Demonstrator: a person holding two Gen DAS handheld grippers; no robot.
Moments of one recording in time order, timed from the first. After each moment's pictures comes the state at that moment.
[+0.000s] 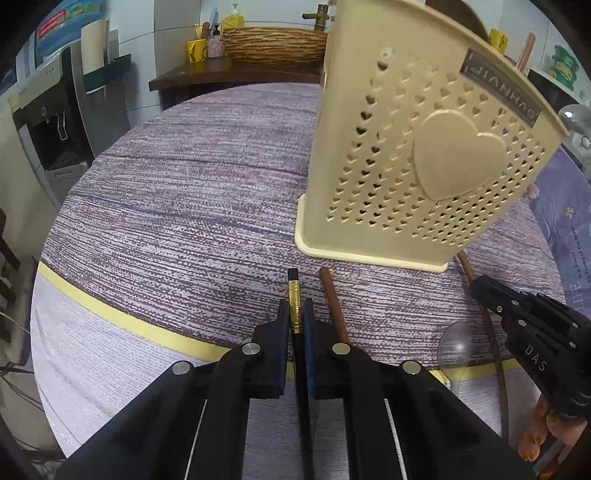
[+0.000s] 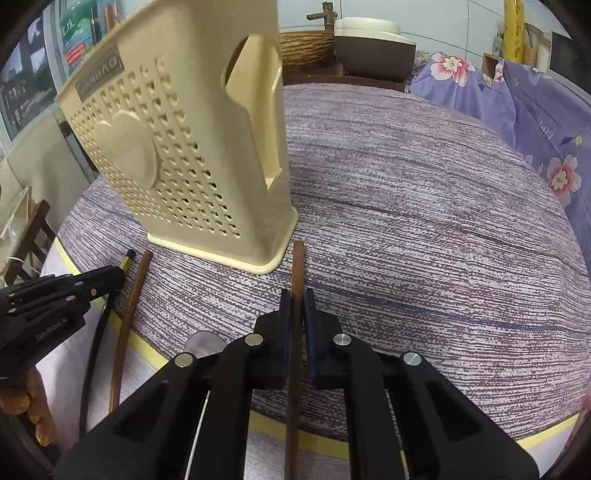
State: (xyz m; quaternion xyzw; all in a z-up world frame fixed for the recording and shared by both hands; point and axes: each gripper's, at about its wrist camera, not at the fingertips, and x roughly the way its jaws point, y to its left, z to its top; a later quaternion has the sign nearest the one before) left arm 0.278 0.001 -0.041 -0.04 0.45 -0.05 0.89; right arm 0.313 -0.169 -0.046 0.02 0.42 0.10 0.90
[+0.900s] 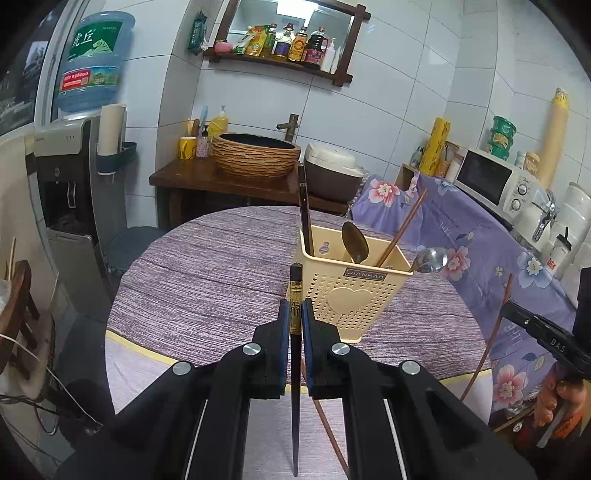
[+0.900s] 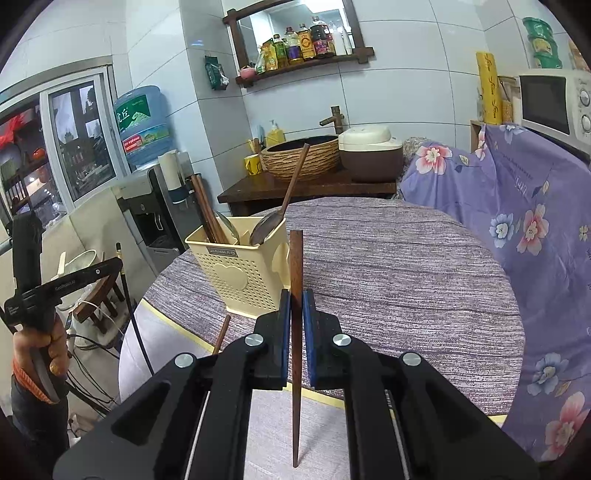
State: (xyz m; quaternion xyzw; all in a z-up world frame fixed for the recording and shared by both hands) left arm 0.190 0.051 0.096 -0.08 0.28 -0.12 0.95; right arm 0.191 -0.245 0.099 0.07 0.27 0.15 0.95
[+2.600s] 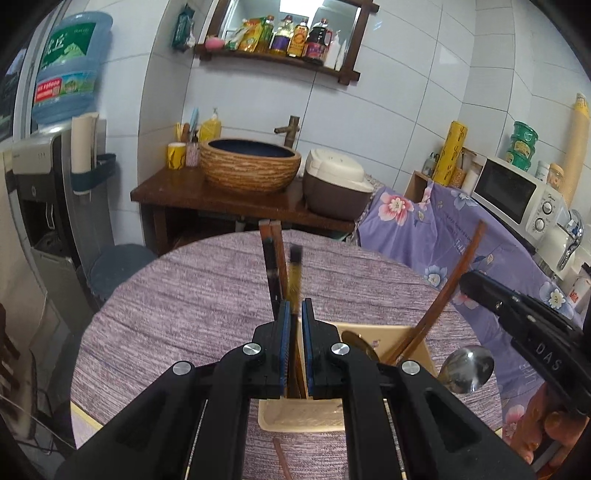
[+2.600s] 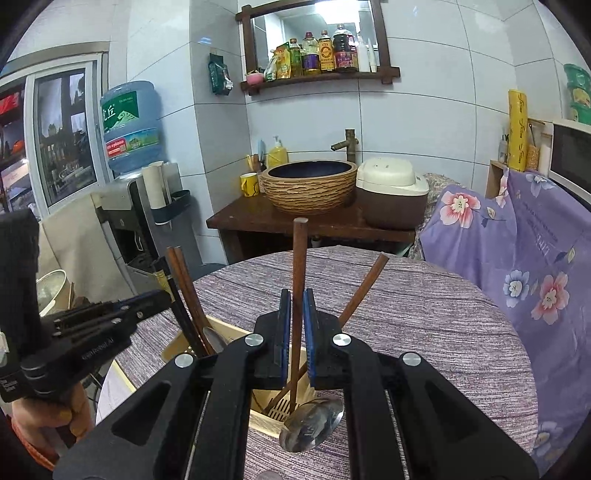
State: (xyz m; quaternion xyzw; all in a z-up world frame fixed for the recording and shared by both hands) left arm 0.314 0.014 0.109 -0.09 0.29 -0.11 0.95; right arm 0.334 -0.155 0.143 0.02 0.24 0.13 0.96
